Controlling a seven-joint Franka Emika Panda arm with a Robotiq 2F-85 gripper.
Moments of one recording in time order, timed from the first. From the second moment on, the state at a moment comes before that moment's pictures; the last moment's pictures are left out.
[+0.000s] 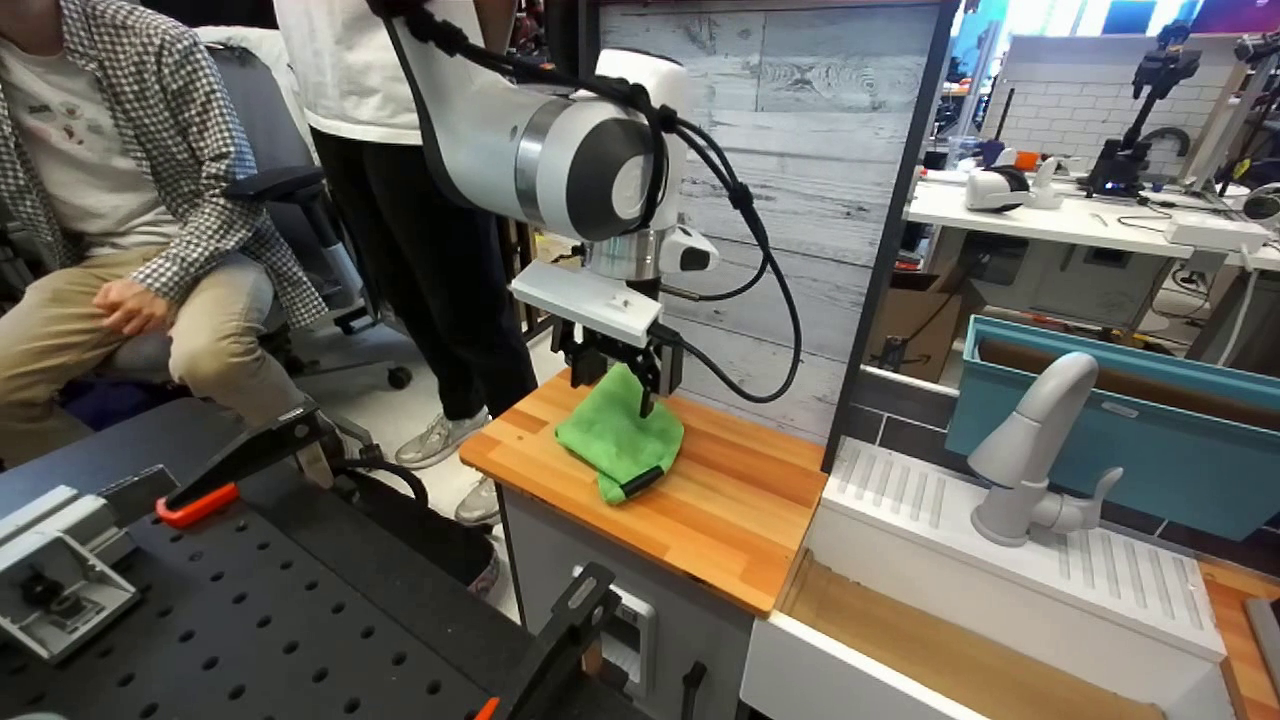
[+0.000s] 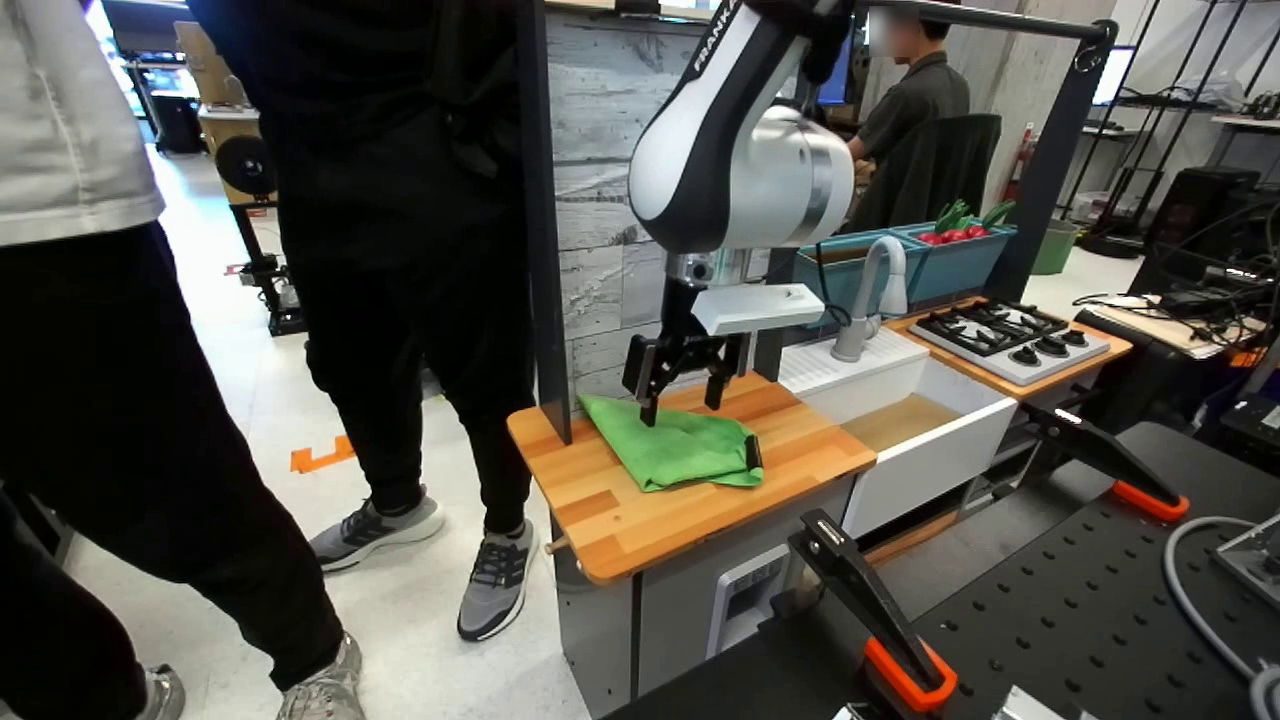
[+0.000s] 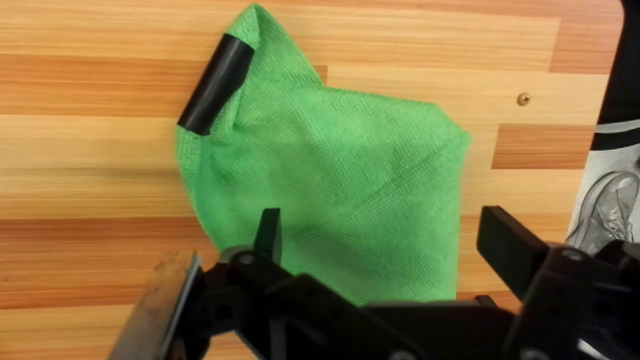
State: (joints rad) arm -0.01 0.97 0.11 -1.71 -0.01 2.66 -0.06
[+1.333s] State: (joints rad) arm -0.01 1.25 0.04 -1.28 -0.01 2.37 0.01
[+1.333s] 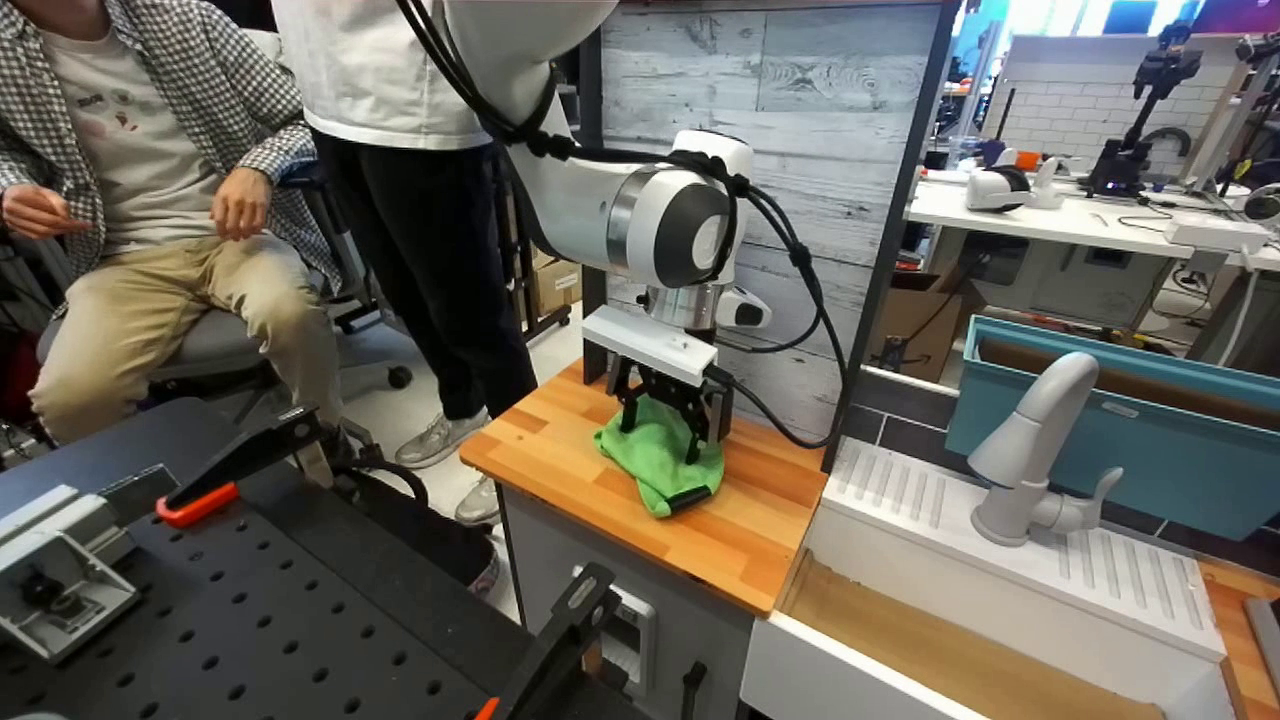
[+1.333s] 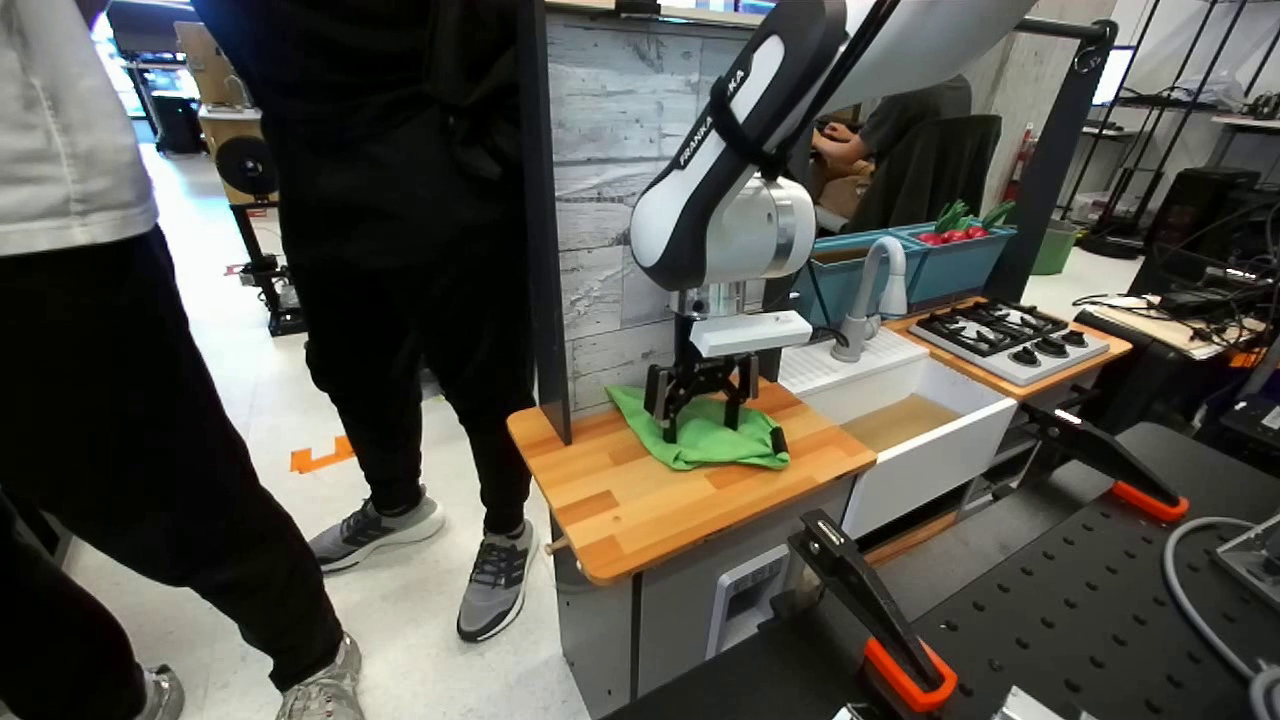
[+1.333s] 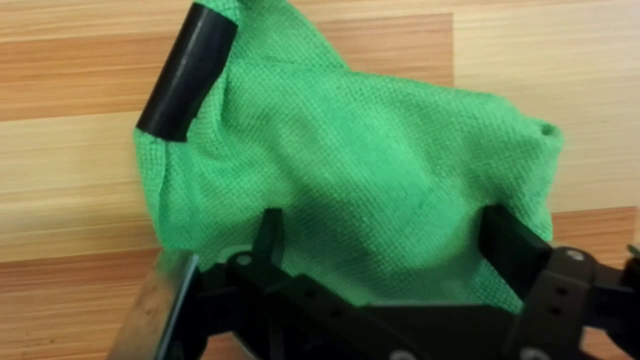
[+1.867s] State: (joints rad) arm -0.11 1.26 0.01 -1.26 0.00 2.37 0.01
